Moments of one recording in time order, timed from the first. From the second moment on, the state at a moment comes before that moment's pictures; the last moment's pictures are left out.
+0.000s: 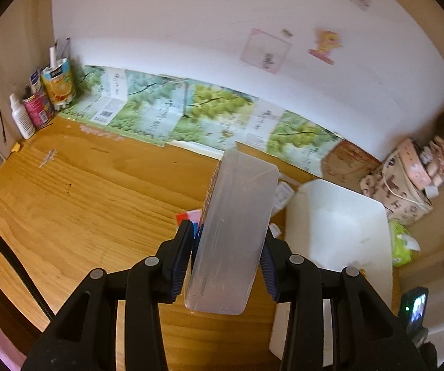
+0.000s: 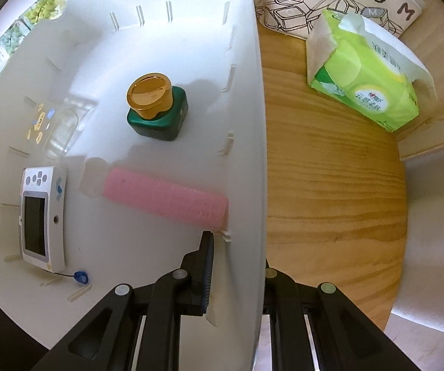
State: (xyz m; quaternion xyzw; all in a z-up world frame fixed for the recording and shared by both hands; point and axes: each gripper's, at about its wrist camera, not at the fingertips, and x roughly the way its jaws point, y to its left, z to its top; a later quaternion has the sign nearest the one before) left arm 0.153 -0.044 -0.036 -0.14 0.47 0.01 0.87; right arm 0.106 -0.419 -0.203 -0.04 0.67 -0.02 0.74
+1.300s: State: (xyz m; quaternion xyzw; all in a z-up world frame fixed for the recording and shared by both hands) left arm 0.084 -0.223 -0.065 -0.01 0.53 -0.24 0.81; right arm 0.098 -0.419 -0.200 -0.05 0.66 0.00 0.75
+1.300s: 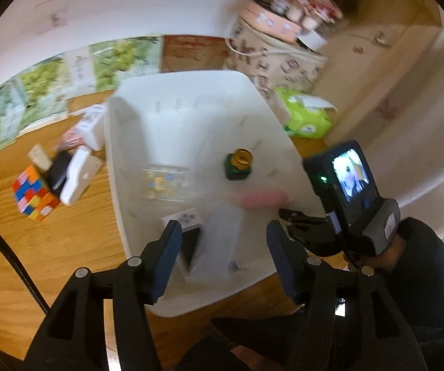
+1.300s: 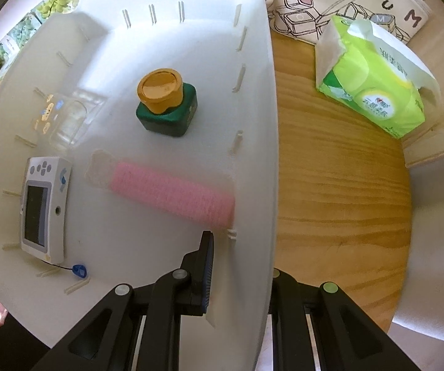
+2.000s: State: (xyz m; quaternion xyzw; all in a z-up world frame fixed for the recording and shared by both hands) left arm 0.113 -0.054 -0.118 -0.15 0.56 -0.06 0.81; right arm 0.107 -0.423 -0.199 -0.04 0.66 -0.06 0.75
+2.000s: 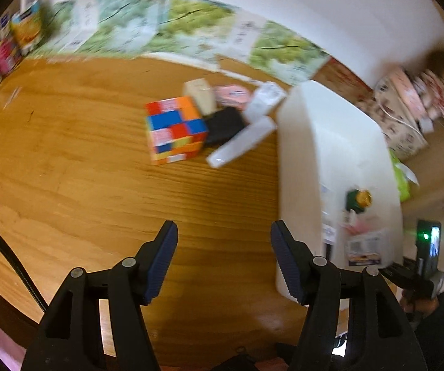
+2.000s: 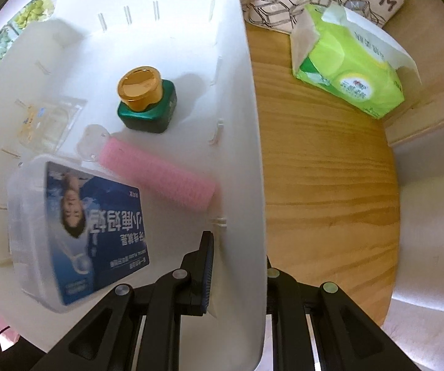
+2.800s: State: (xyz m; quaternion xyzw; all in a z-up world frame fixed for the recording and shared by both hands) left arm 0.227 0.001 -0.164 -0.20 0.61 -0.02 0.77; right arm 0.136 -0.436 -0.229 0.01 0.70 -0.13 0.70
